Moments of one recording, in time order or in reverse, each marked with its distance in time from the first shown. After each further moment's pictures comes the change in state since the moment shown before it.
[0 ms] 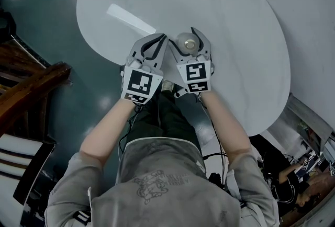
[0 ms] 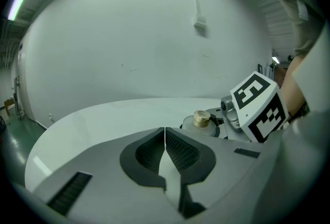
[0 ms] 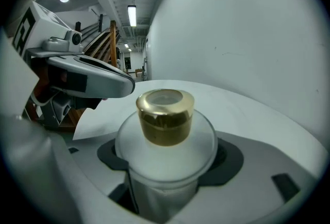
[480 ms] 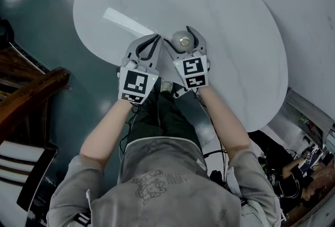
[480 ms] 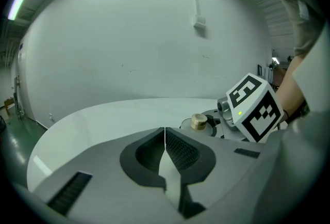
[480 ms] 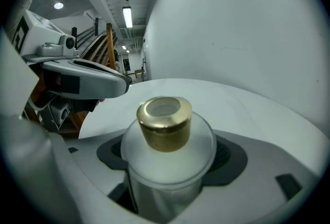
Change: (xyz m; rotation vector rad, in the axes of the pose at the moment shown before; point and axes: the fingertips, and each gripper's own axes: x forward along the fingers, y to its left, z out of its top) left arm -0.007 -0.003 0.001 0.000 0.005 0.001; right arm -0.001 0.002 -0.005 0.062 0.022 0.028
